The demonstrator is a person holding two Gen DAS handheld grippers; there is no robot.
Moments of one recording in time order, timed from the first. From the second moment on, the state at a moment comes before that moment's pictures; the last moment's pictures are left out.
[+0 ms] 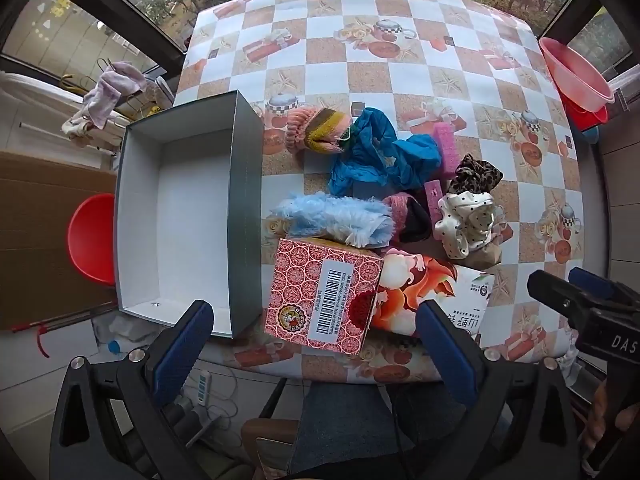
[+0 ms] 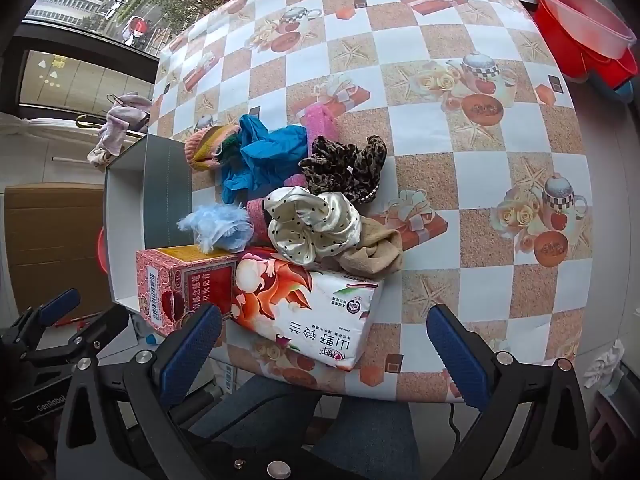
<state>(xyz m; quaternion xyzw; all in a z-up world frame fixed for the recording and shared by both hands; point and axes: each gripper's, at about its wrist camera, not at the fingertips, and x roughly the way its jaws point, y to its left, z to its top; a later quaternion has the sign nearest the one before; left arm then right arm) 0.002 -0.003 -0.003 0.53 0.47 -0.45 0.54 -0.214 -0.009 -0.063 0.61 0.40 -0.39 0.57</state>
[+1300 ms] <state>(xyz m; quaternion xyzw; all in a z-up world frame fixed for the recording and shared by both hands) 0.004 -0.084 -0.090 0.58 0.46 -0.50 0.45 -0.182 -0.035 -0.077 0.51 0.49 -0.50 0.50</state>
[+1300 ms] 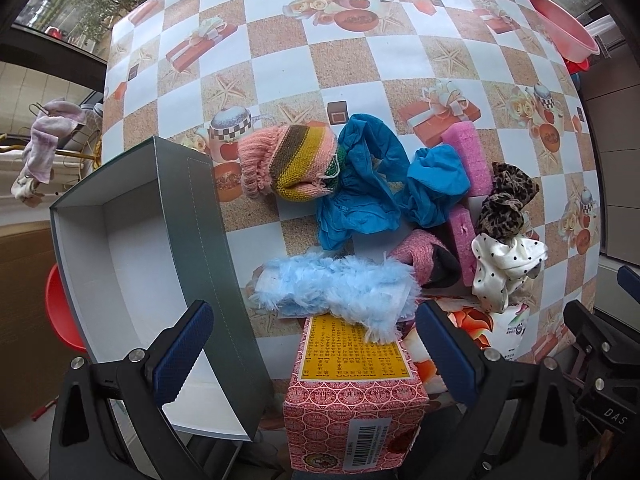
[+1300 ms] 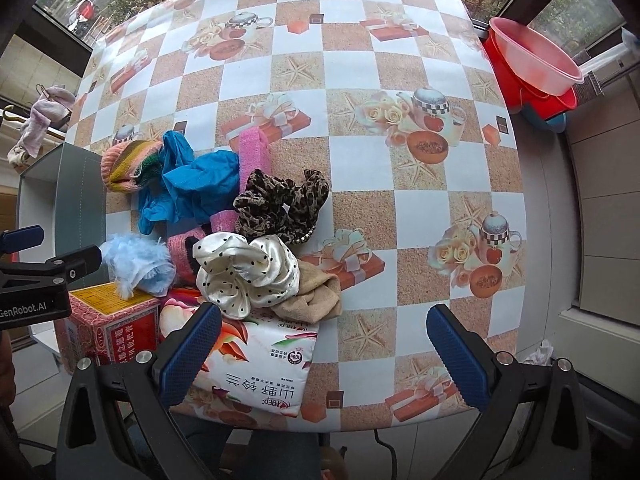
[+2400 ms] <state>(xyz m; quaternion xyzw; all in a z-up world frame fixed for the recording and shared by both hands) 0.012 -0.150 -0.136 0.57 0.45 -0.50 0.47 -0.200 -0.079 -0.120 0.56 0.44 -0.51 0.48</state>
